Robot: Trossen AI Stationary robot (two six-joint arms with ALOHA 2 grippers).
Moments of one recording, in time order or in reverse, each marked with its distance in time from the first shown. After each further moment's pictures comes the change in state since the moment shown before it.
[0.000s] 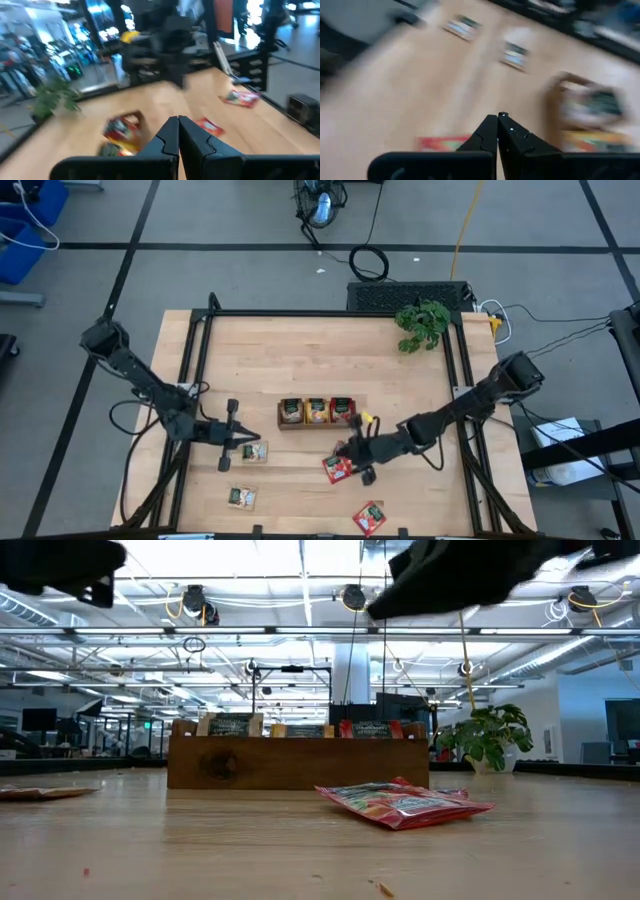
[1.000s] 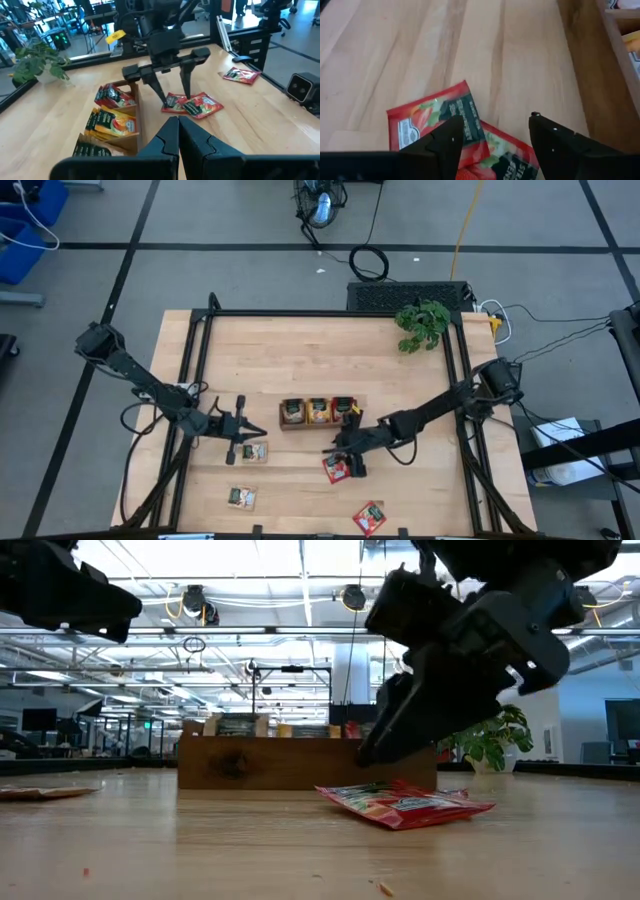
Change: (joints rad) left arm 0.137 0.001 0.000 -0.151 0.164 -0.152; right arm -0.127 0.192 0.005 -0.026 -0.194 0.347
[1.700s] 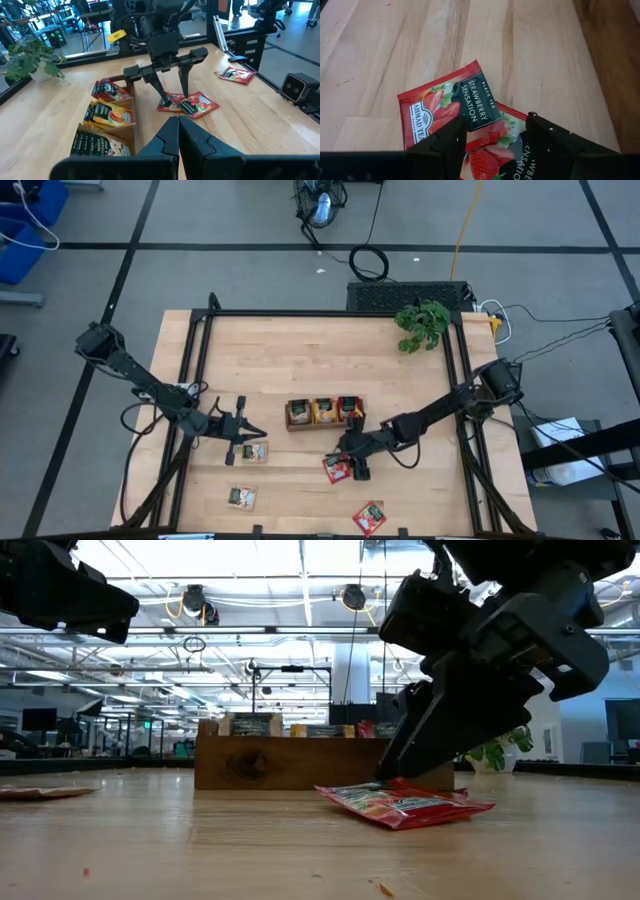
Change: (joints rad) left arm 0.000 0.000 0.000 -0.005 0.016 -0.018; right arm 0.030 0.000 -0.032 -0.001 -0.008 0.078
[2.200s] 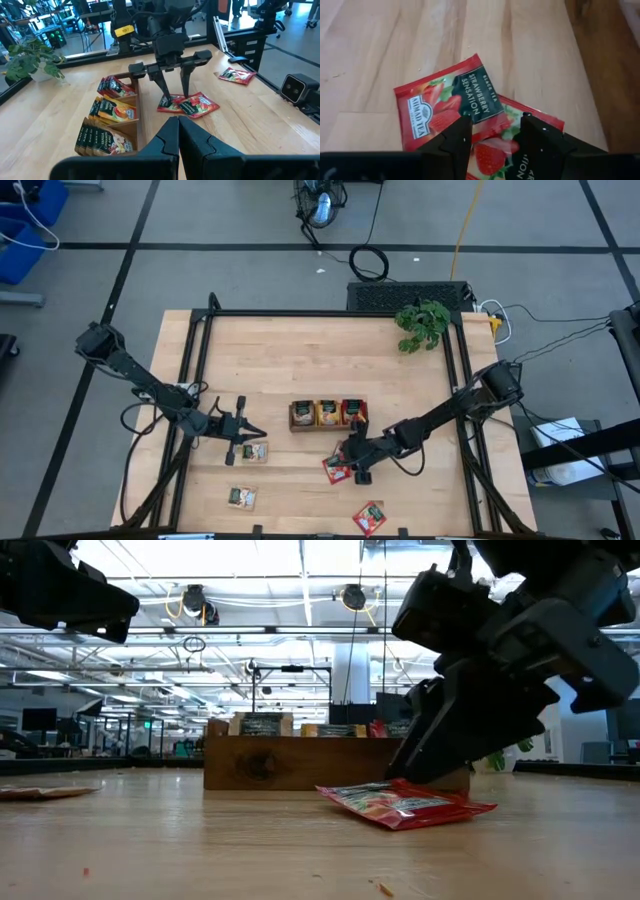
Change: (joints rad) left arm 0.000 0.000 0.000 0.003 0.000 0.000; right arm 0.056 0.005 -0.002 -0.009 0.119 0.025
